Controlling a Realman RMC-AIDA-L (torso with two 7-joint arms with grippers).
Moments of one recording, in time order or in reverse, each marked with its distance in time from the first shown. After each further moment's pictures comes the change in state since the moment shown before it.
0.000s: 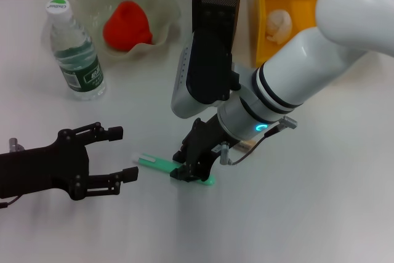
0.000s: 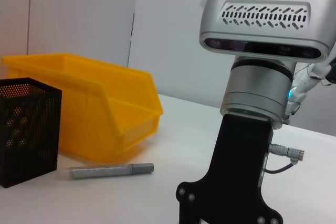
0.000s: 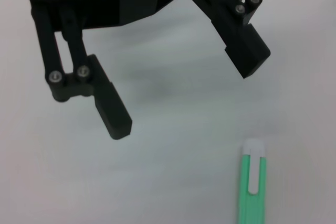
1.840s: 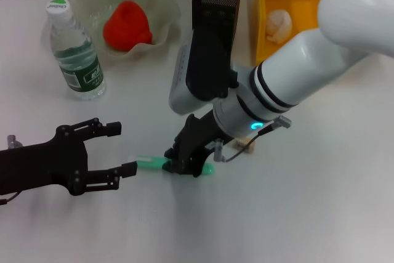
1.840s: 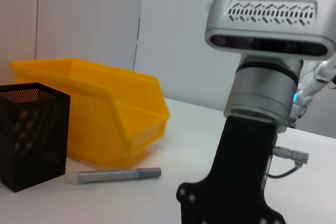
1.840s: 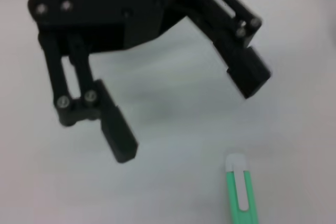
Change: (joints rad) left arm -0.003 -0.001 -0.018 0.000 0.000 -0.003 0.000; right arm -0.007 0.002 0.005 0.011 0.051 0.041 -0.042
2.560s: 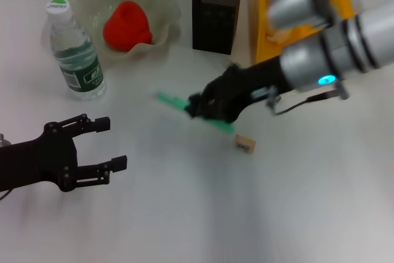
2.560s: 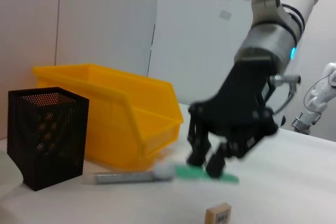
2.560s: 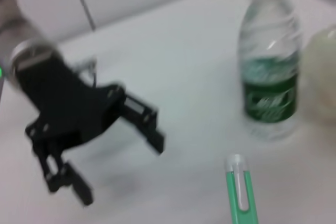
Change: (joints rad) left arm 0.011 0.011 -0.046 -0.003 0.006 0.009 0.000; right arm -0.192 -0.012 0.591 -0.108 0.006 -0.287 -0.211
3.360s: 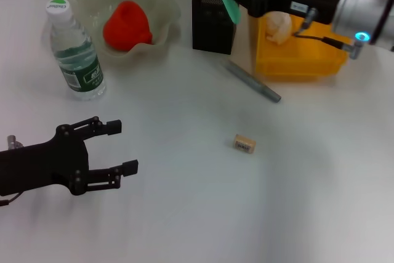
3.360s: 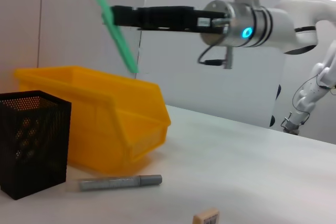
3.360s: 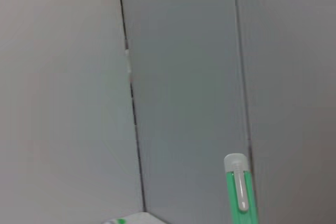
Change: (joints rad) left arm -0.007 -0.022 0.012 0.000 0.005 0.002 0.022; right arm -0.019 0.002 0.254 0.325 0.602 0.126 -0.659
